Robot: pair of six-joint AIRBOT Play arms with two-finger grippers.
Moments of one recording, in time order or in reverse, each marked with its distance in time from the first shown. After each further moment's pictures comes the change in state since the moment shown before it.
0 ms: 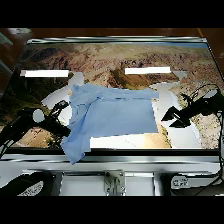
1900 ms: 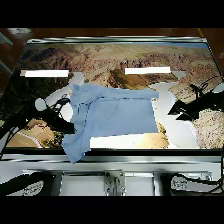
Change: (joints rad) left arm -0.013 -0.147 0.135 -0.089 -0.125 -0.033; right arm 0.002 0.121 0.064 -0.068 -0.058 -0.008
